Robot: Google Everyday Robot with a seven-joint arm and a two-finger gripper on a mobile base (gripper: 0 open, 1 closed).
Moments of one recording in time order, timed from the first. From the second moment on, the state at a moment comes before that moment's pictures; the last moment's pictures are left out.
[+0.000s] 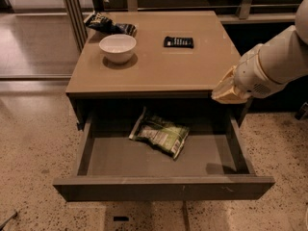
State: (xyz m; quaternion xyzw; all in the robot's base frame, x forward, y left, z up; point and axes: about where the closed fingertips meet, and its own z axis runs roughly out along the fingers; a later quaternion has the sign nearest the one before) arm 0.511 -0.172 0.882 -0.59 0.75 0.02 0.28
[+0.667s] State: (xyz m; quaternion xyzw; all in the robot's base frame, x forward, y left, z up) arm 0.513 -0.177 0.866 -0.59 0.75 0.01 0.29
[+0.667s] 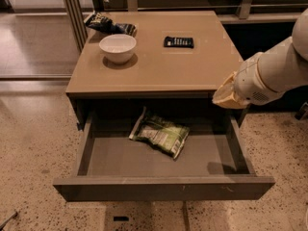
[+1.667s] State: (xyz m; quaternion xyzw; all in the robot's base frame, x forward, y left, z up) arm 0.549 -0.120 0.748 -0.56 0.75 0.06 0.34
